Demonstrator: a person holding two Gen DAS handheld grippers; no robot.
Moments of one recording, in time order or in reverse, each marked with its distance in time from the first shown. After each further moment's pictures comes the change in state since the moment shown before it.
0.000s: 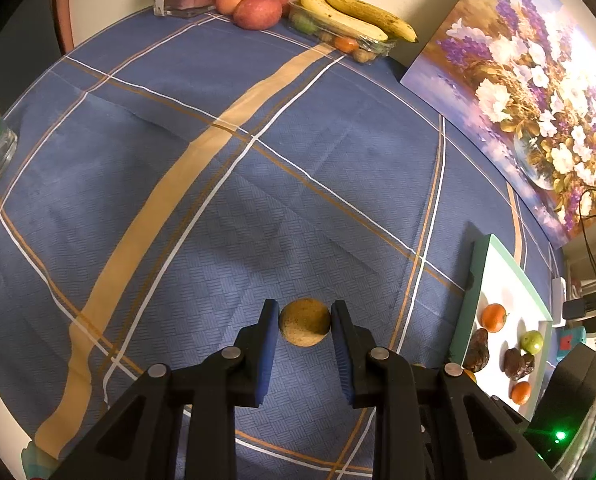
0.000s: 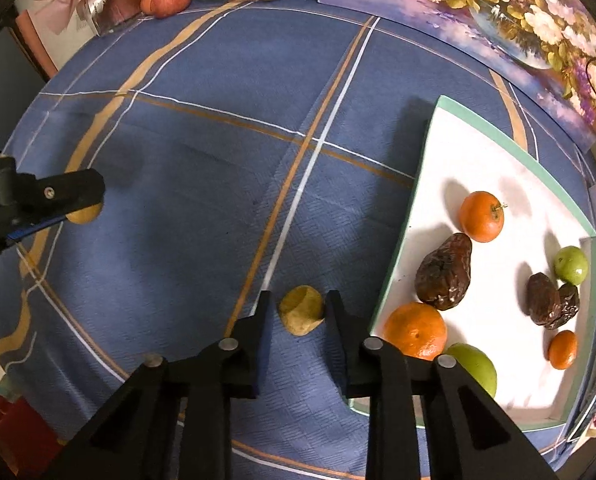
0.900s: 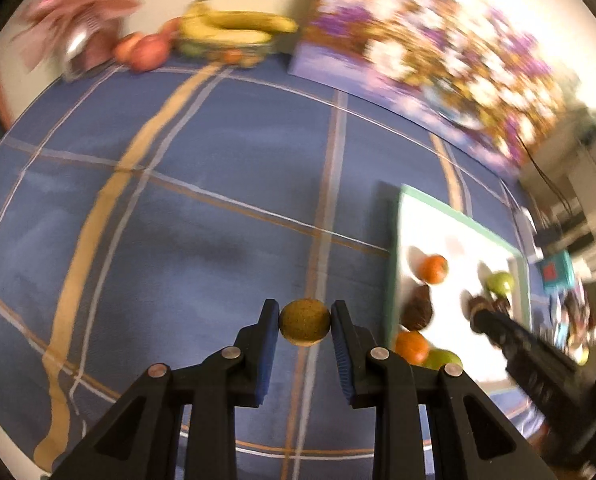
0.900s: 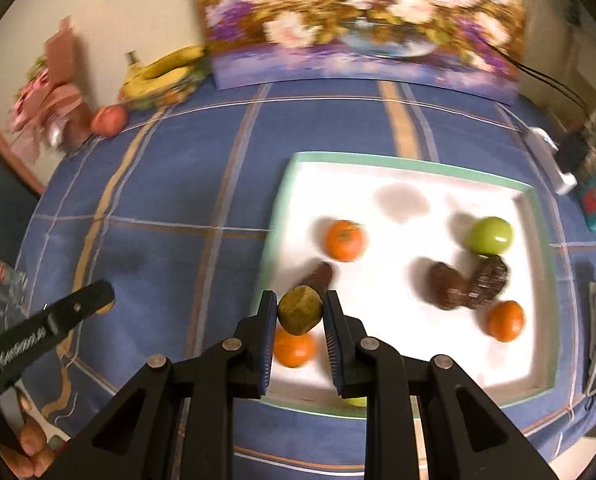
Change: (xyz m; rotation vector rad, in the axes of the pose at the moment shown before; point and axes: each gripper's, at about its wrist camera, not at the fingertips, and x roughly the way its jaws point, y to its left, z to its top) left arm -0.017 -0.085 -0.031 0.308 -0.022 -0.097; right arm -0.078 -0.116 -0.020 0.331 -0.188 0.018
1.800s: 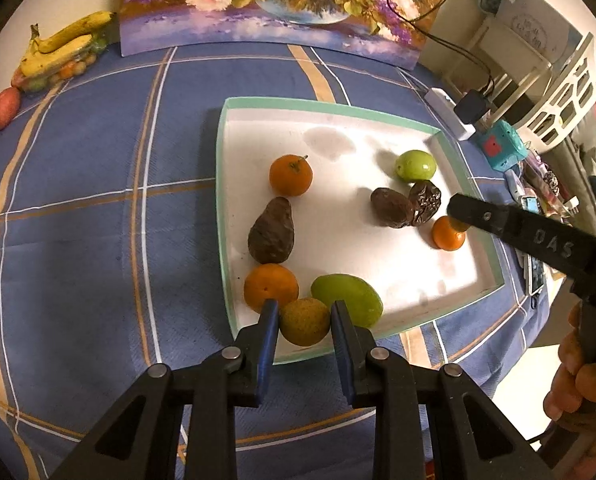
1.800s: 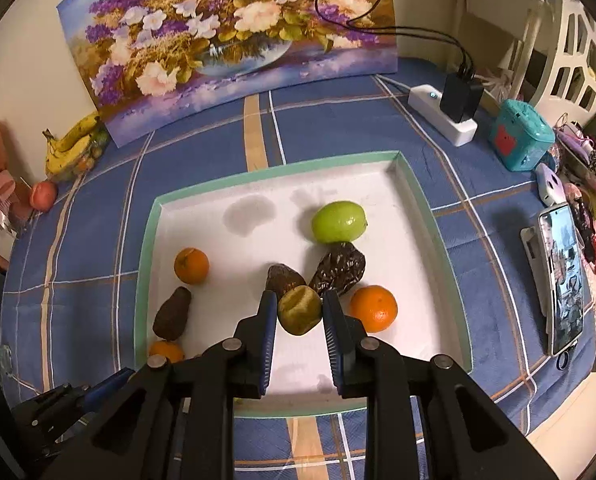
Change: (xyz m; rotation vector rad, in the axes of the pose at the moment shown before) left arm 0.041 -0.103 -0.045 0.339 0.163 -0.144; right arm -0.021 -0.106 -0.008 0.216 -0.024 -0.104
